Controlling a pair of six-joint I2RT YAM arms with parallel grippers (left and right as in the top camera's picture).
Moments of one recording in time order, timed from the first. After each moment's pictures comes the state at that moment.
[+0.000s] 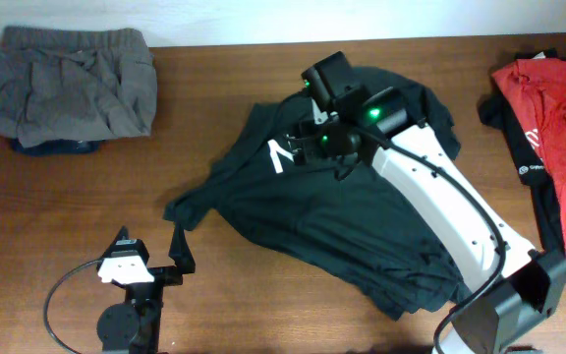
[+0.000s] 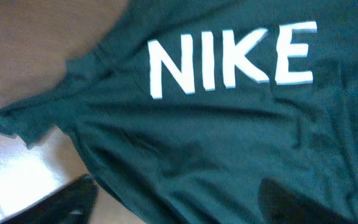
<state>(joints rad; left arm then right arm) 0.00 0.01 0.02 -0.08 -0.01 -0.17 0.50 1.78 1.77 -1.14 0.00 0.32</state>
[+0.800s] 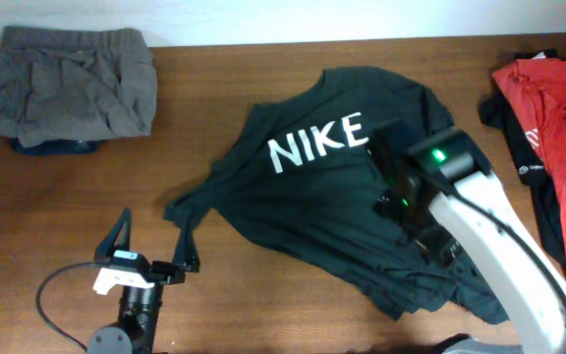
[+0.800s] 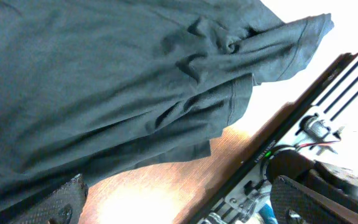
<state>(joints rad) 0.00 0.04 0.01 0.28 0.16 -0.15 0.40 1.45 1.43 -1.64 0.21 1.26</state>
